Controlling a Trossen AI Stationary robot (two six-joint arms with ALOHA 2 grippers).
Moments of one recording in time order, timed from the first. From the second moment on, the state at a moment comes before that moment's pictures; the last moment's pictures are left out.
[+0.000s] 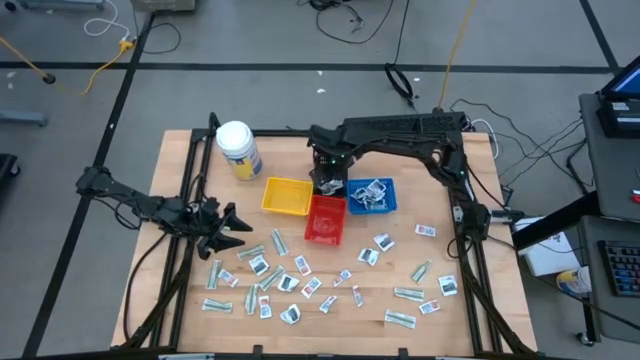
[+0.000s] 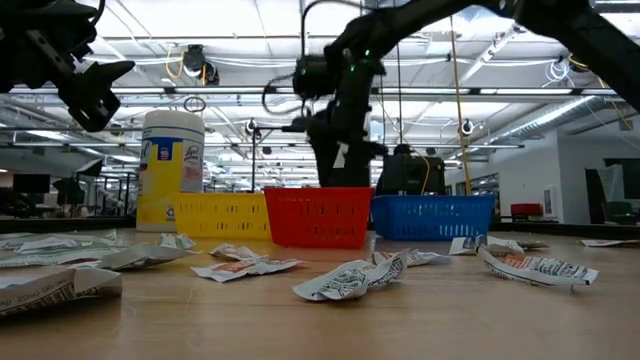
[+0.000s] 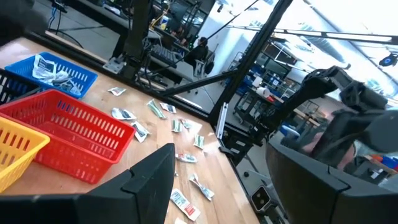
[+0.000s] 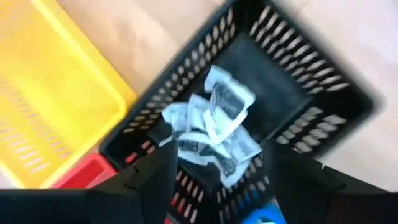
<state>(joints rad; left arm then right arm) -0.38 0.24 0.01 0.29 -0.13 -0.53 -0.37 2.14 1.88 -1.03 -0.02 0.50</state>
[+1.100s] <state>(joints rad) -0.38 0.24 0.02 0.29 -0.13 -0.53 0.04 1.56 1.20 -1.08 0.12 1.03</state>
